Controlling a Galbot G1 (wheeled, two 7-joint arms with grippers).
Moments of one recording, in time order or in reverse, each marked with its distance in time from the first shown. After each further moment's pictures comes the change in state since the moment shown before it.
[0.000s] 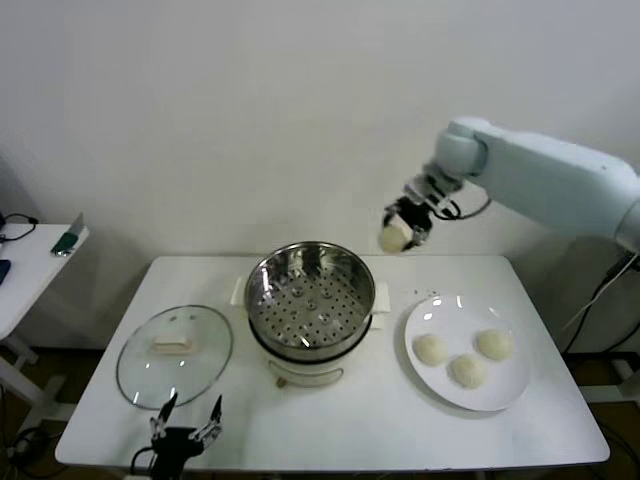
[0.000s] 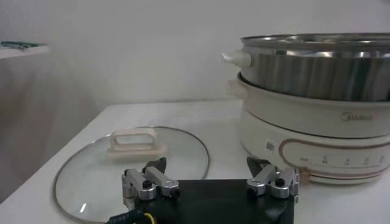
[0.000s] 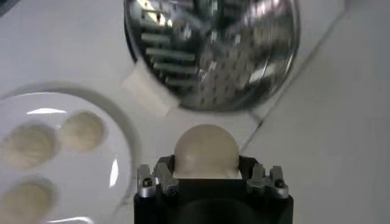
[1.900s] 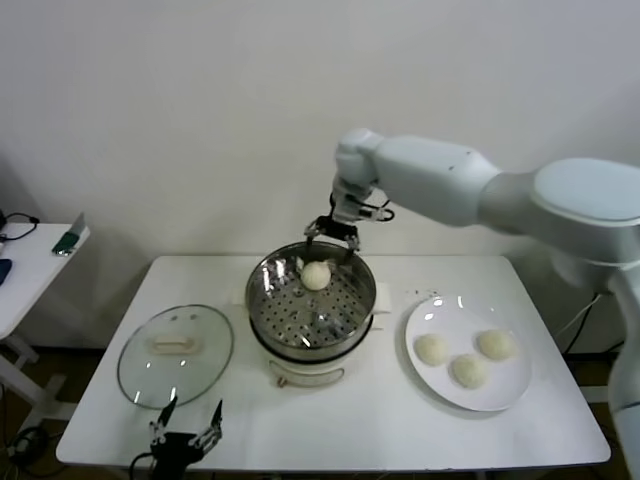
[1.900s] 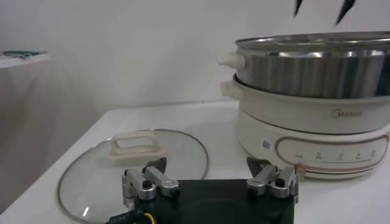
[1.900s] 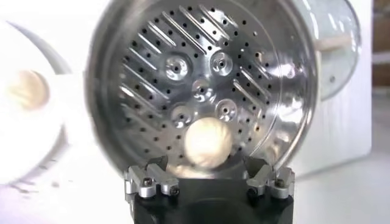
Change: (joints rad) left arm 0.035 -0.001 0.006 -0.016 0.035 -0.023 -0.003; right arm 0.051 0.111 -0.249 -0.194 0.184 0.144 0.053
